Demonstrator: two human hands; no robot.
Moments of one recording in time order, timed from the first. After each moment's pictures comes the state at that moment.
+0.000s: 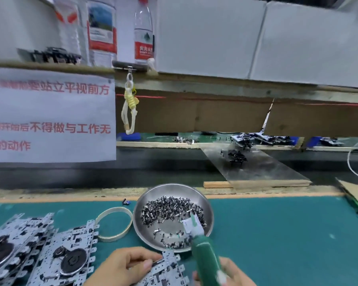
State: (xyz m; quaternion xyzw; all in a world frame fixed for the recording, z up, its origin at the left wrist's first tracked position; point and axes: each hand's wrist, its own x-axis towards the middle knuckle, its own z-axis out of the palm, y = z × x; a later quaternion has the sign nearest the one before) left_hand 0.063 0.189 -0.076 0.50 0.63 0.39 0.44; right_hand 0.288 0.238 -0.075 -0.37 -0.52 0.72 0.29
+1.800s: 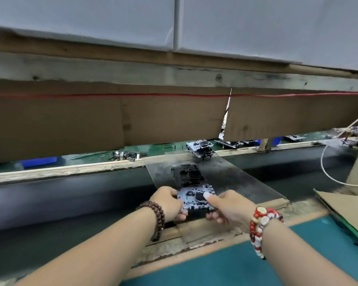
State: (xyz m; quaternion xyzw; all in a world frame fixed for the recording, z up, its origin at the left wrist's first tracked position) left_hand 0.192 0.554 -0.037 0.43 0.65 0.41 0.48; right_hand 0.340 0.578 -0.036 -0.61 -0.58 0.48 0.24
